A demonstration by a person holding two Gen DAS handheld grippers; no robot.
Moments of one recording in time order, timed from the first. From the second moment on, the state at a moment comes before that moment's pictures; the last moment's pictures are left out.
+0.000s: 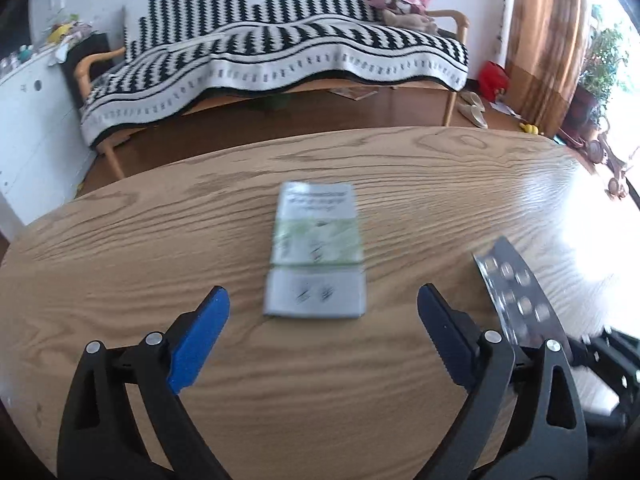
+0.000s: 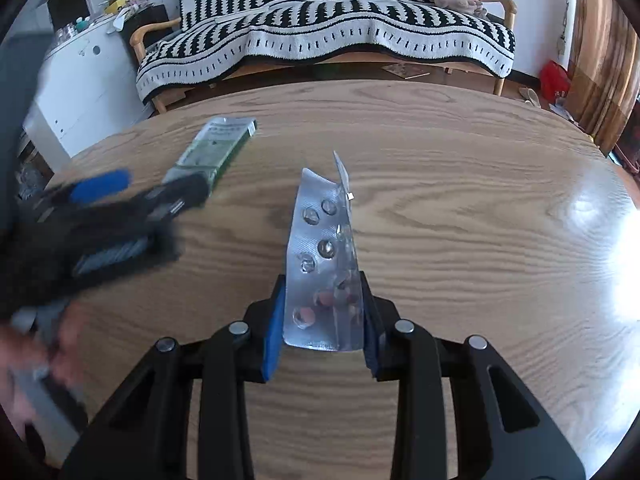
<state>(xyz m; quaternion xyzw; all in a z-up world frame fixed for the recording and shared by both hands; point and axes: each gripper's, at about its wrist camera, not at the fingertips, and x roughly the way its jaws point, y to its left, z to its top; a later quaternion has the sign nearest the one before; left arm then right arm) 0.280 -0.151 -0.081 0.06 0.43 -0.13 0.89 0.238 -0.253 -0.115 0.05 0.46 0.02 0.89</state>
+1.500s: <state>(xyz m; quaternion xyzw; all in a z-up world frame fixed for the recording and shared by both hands) -0.008 -0.417 -0.028 0.14 0.32 -0.47 0.81 -0.162 -0.600 -0.095 0.20 0.41 -0.30 0.84</state>
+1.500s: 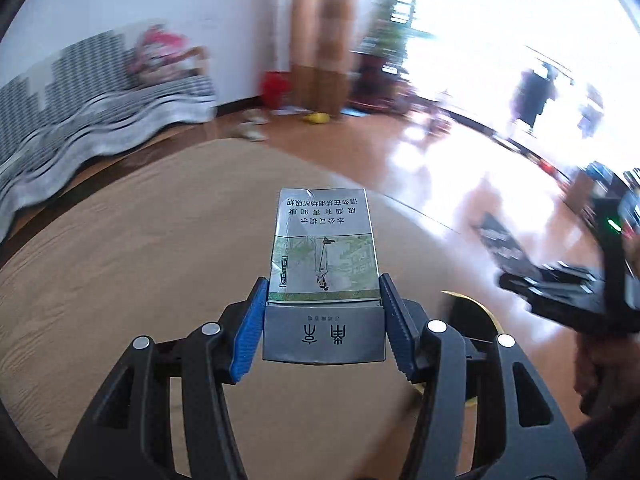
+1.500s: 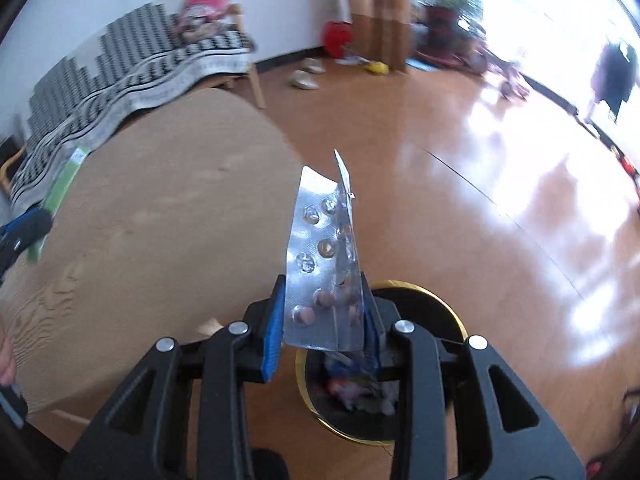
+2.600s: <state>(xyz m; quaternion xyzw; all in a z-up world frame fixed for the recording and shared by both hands) -0.130 -0.554 -0.100 0.24 0.33 -0.59 0.70 -0.229 -0.658 -0.141 0.28 0.44 -0.32 0.79</state>
